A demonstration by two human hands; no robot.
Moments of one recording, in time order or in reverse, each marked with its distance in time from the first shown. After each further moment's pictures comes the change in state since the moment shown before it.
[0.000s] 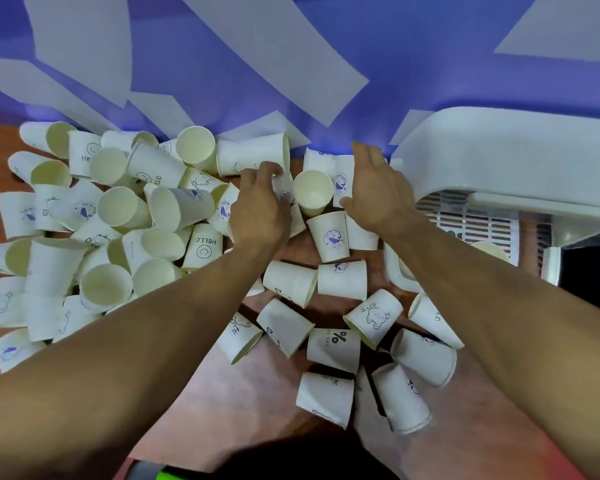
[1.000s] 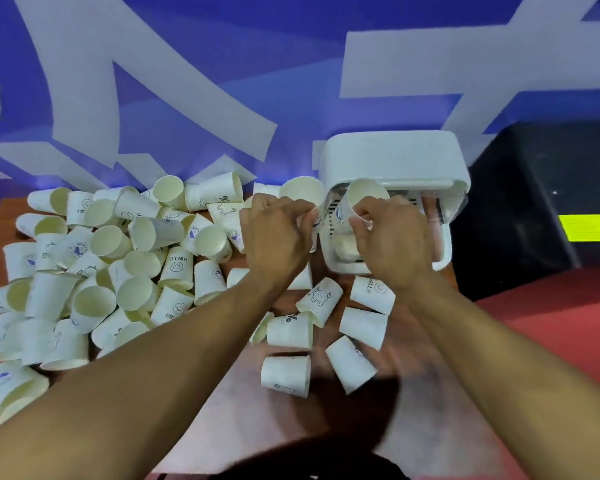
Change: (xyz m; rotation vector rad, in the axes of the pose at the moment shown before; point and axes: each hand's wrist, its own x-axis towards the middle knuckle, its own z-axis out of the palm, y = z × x) left_hand -0.138 0.108 -0.018 0.127 0.240 0.453; right_hand -0.192 0.061 -0.079 0.108 0.457 0.048
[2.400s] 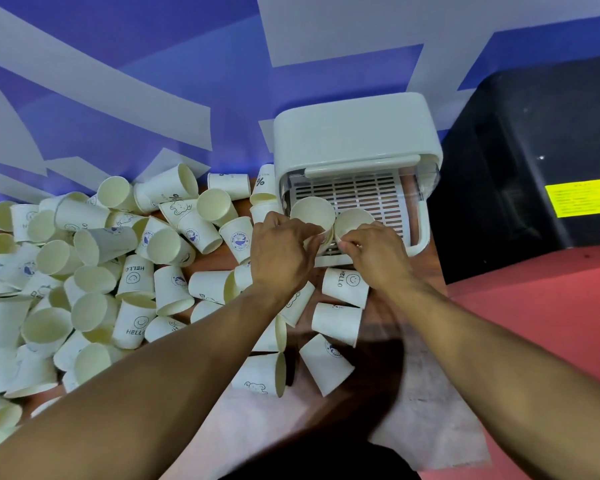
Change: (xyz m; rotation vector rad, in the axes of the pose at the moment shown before) left_hand -0.014 0.033 0.095 -0.011 -0.255 0.147; right_hand -0.010 0.120 0.093 0.218 -0.276 0.064
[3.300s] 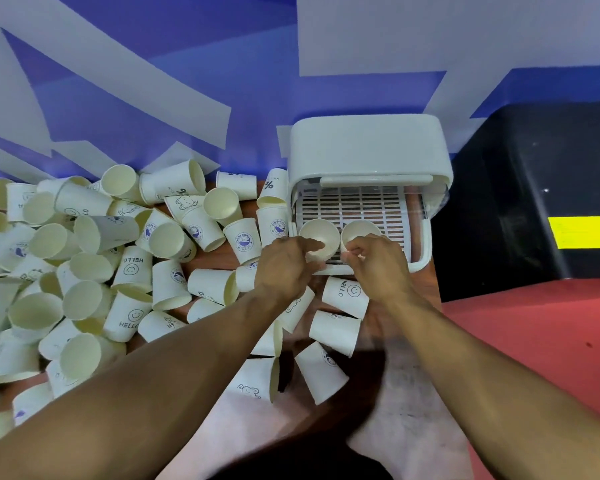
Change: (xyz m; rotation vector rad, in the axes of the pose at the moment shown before) left_hand -0.003 -0.018 0.008 -0.136 -0.285 -0.185; right_hand 0.001 -0.010 0.001 0.003 0.011 0.118
